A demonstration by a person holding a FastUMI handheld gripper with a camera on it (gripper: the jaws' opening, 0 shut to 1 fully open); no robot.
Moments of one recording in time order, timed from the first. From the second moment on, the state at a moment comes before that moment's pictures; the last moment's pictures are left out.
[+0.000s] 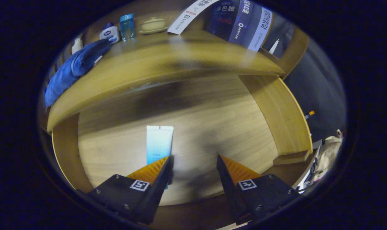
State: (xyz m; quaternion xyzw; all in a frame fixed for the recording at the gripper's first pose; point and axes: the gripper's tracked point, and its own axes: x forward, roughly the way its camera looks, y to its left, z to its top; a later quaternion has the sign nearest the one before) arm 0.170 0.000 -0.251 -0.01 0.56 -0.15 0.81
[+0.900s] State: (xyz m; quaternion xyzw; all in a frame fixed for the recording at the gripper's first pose) arm 0.174 0.048 -0.249 0.05 0.58 -0.15 0.80
